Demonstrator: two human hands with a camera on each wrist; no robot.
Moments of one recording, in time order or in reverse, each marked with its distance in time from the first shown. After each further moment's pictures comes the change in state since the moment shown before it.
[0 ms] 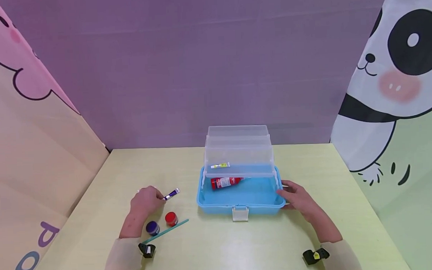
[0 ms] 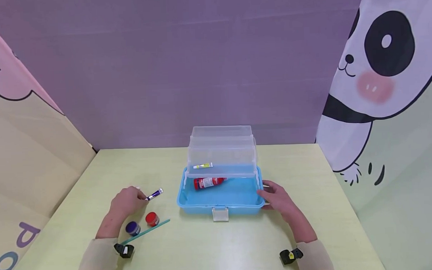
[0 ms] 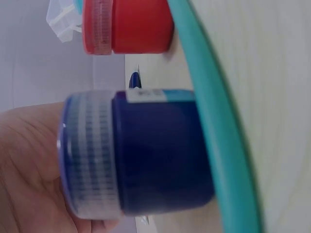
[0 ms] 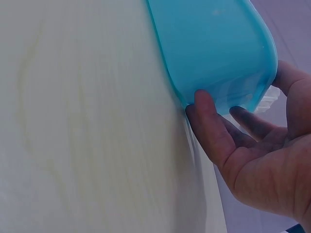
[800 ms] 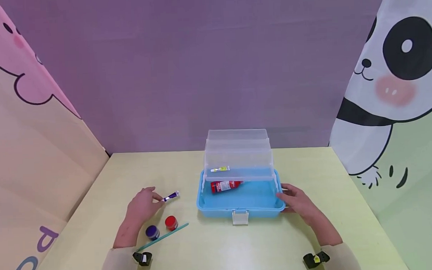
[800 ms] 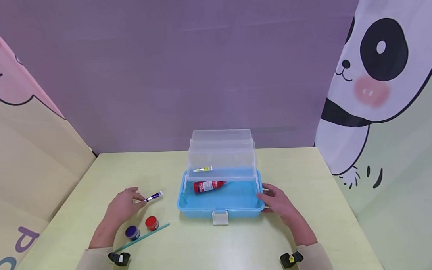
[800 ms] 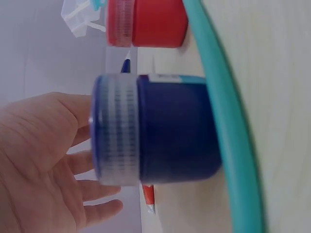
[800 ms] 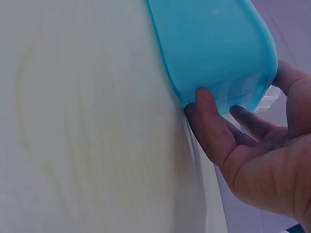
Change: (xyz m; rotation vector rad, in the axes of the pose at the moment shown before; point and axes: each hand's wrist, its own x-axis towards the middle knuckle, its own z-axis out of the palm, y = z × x) left_hand -0.006 -0.006 -0.004 -0.027 0.120 0.113; right_hand -0.001 -0.004 0.001 0.002 0.011 0.006
